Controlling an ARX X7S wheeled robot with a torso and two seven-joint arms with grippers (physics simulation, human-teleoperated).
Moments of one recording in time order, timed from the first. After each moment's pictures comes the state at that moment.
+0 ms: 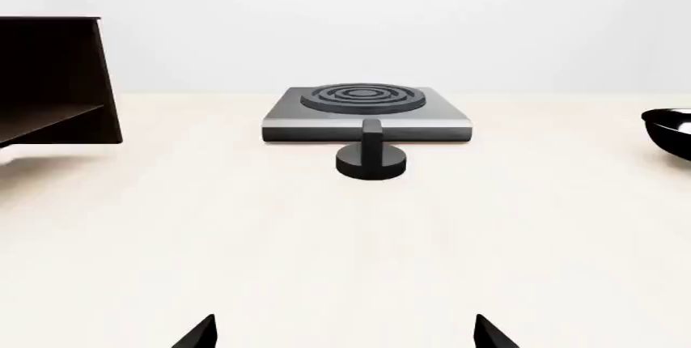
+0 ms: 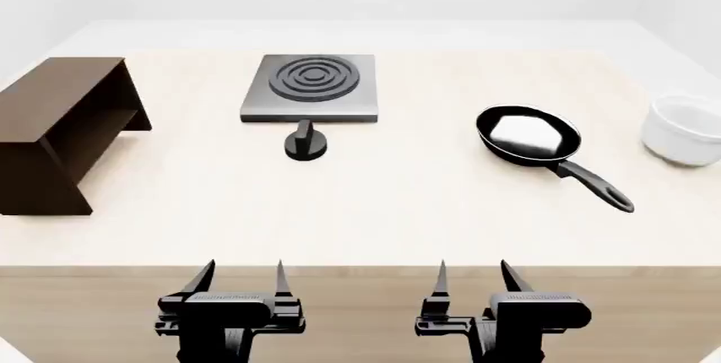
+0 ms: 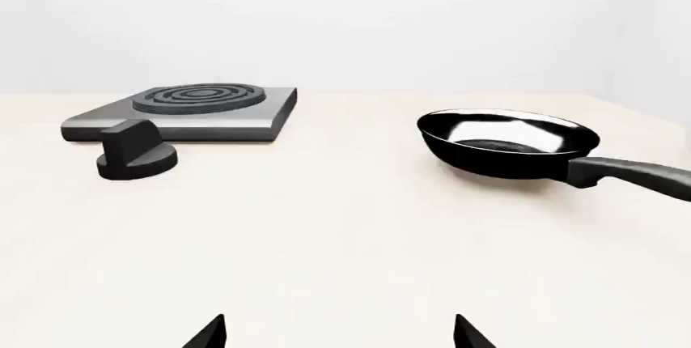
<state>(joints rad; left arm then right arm) 0.00 0.00 0.00 0.00 0.00 0.00 0.00 0.00 0.00 0.00 0.00 0.00 0.00 0.00</state>
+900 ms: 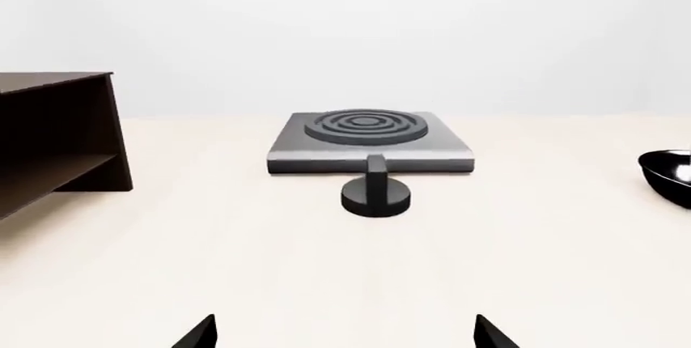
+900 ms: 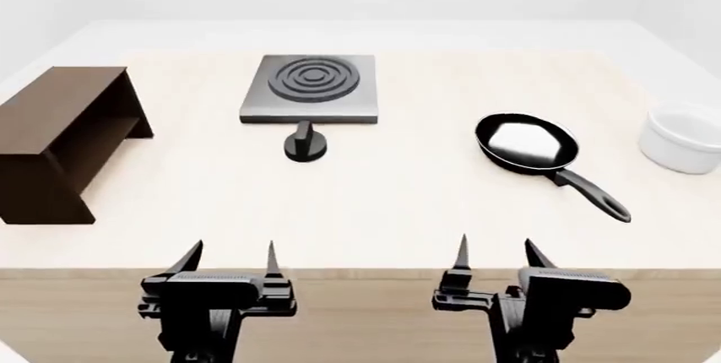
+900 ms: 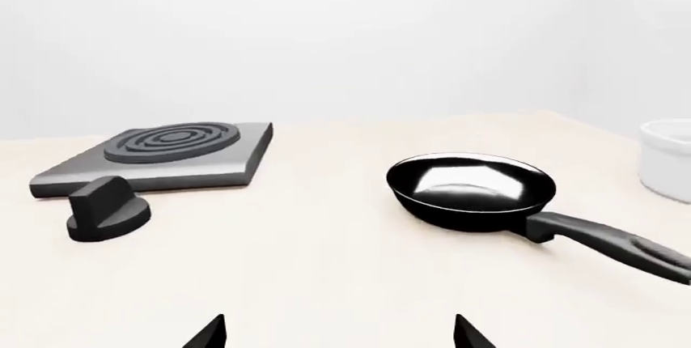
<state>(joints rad) -0.01 -0.10 0.07 0.21 -0.09 -0.19 -0.08 0.01 0.09 -0.04 -0.24 0.13 0.21 0.12</state>
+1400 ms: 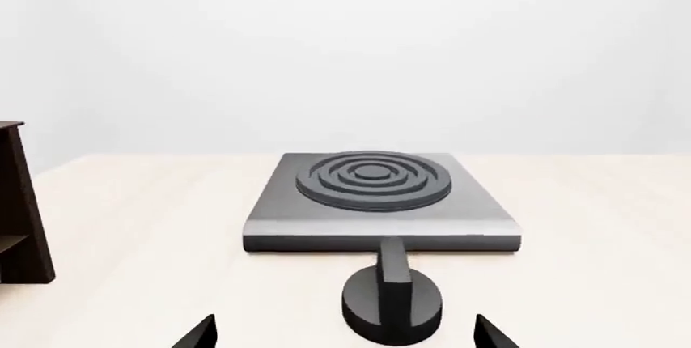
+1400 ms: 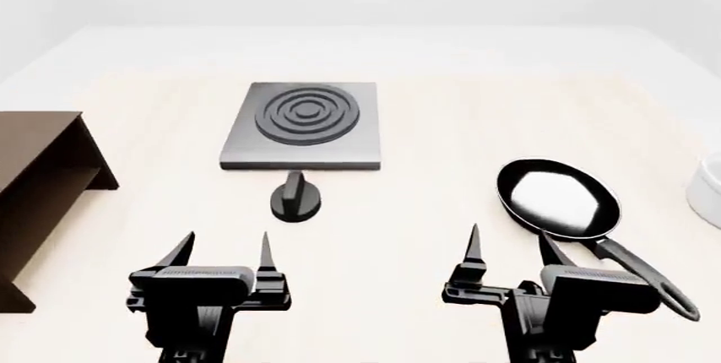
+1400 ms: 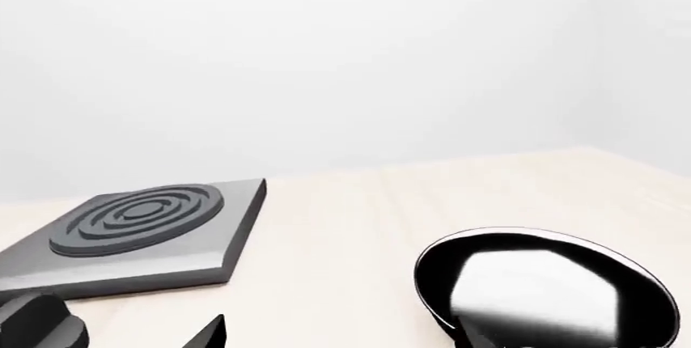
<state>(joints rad) 0.00 -0.13 0.07 0.30 -0.13 -0.23 -0.11 -0.01 0.12 -0.02 -0.34 0.21 0.22 0.14</state>
